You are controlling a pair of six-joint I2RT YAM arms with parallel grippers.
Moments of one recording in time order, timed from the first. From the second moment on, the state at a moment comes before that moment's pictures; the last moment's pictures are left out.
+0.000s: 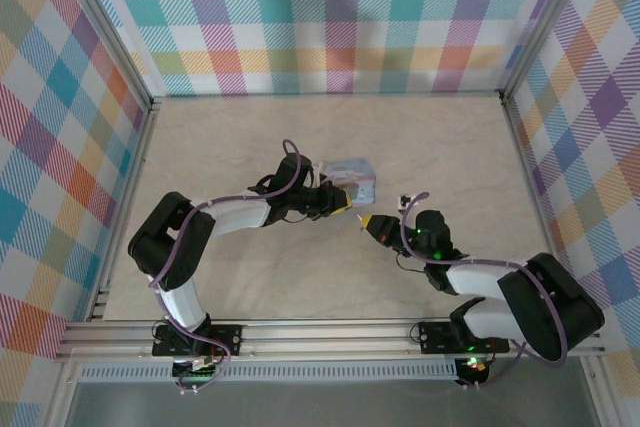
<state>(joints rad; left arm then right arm) -0.63 1.76 0.97 0.16 0.60 -0.98 0.53 1.27 0.18 0.79 -0.37 1.06</state>
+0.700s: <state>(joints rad) -0.63 1.76 0.97 0.18 0.61 -1.00 0.56 1.39 0.23 0.87 -0.34 1.07</state>
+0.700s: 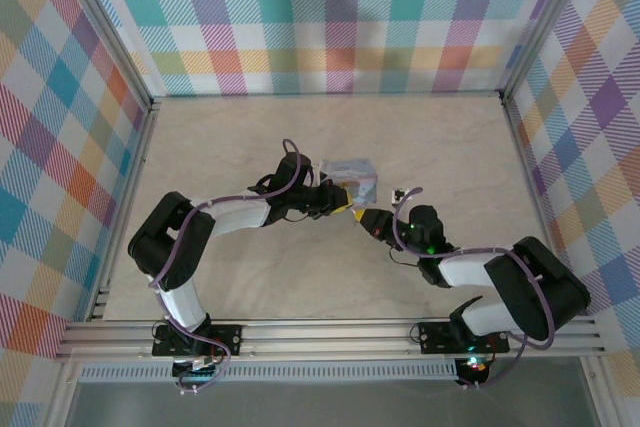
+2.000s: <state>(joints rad) -0.62 1.76 0.95 0.29 0.62 -1.05 0.57 1.47 0.24 1.05 -0.28 1.16</state>
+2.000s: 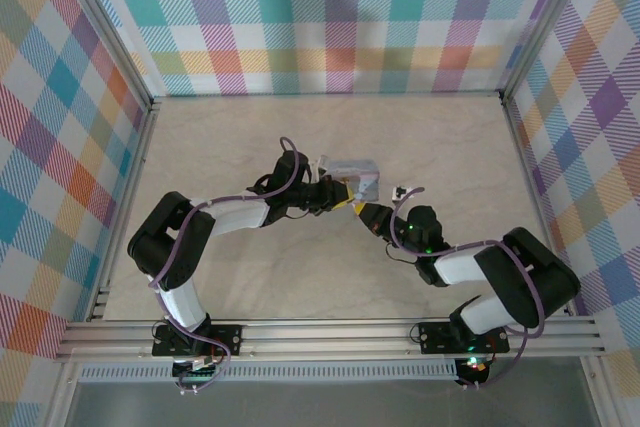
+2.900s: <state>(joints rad) -0.59 1.76 0.92 0.39 0.61 -1.07 0.57 1.65 0.29 1.25 -0.28 1.43</state>
